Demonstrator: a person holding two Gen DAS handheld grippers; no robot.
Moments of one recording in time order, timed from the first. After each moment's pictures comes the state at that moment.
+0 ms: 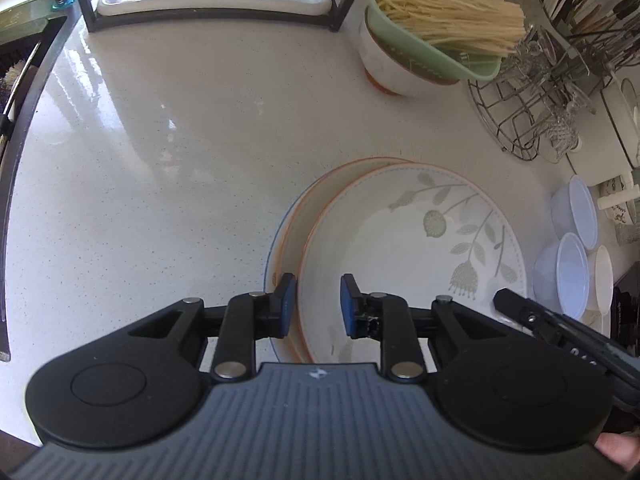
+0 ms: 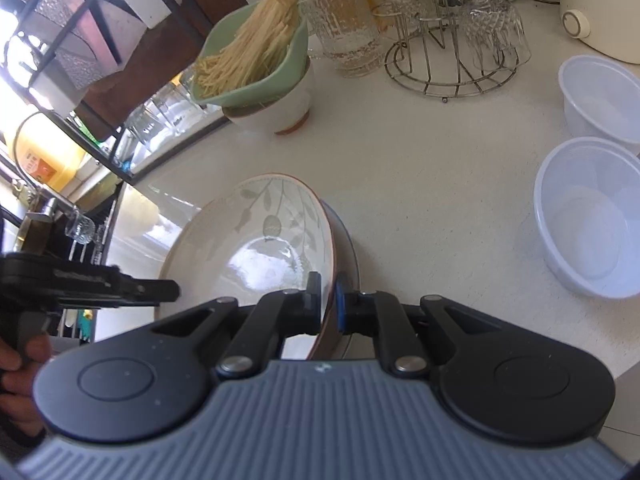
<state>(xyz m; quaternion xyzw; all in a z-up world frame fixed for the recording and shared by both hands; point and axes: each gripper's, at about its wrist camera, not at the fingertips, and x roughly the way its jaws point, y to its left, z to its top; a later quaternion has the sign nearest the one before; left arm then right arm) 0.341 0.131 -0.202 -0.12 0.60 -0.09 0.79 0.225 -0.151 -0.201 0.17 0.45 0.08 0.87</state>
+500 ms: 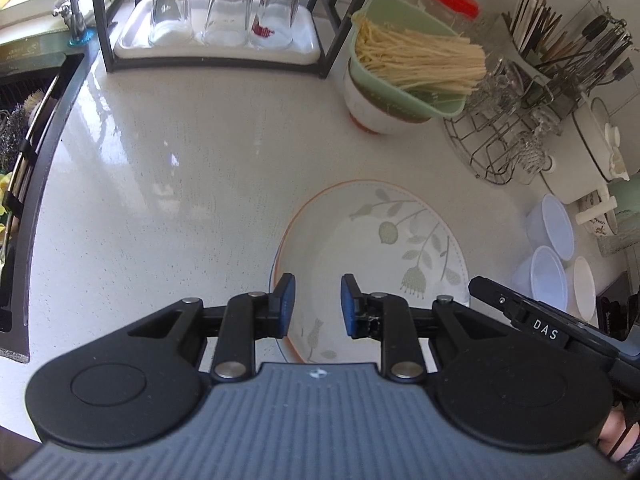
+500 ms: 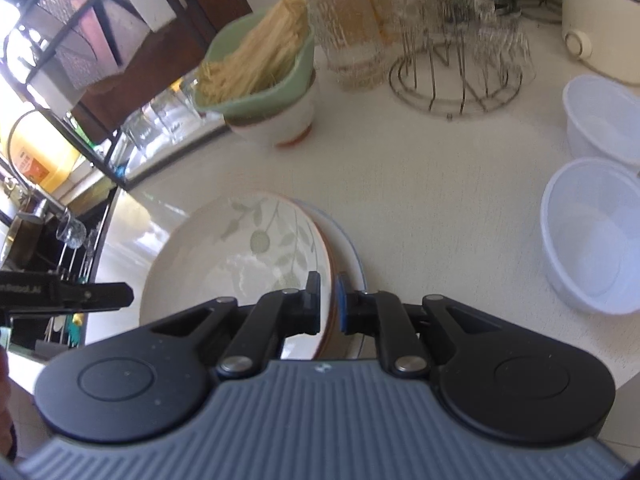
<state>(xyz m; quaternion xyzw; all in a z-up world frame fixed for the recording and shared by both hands) 0.310 0.140 -0.161 -0.13 0.54 -0.10 0.83 0.227 -0.140 -0.193 0.15 0.42 0.07 0.89</state>
